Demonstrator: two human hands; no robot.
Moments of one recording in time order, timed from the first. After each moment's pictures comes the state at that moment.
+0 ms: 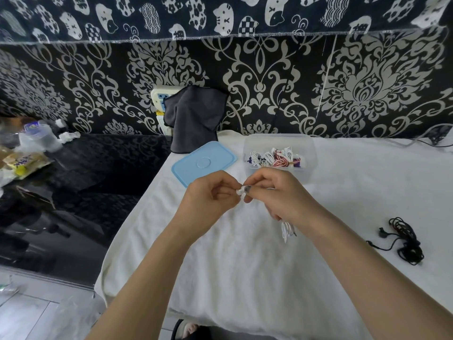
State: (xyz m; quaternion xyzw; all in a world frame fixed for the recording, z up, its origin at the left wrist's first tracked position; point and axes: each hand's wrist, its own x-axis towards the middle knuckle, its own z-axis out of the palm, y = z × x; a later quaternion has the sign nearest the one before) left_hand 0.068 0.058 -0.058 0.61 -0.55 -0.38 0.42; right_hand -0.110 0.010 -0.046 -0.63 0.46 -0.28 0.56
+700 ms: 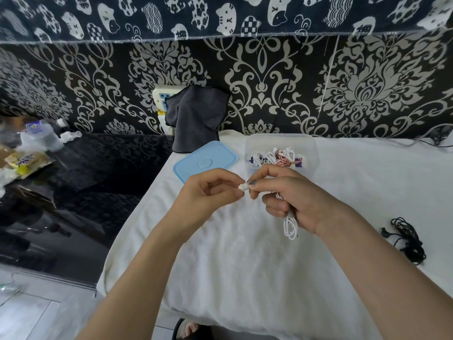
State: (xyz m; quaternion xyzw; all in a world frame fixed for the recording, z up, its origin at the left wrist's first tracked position) left_hand 0.076 0.065 -0.045 0.51 -0.53 -0.48 0.48; right_hand -0.116 0.004 -0.036 -0.50 0.39 -0.26 0.73
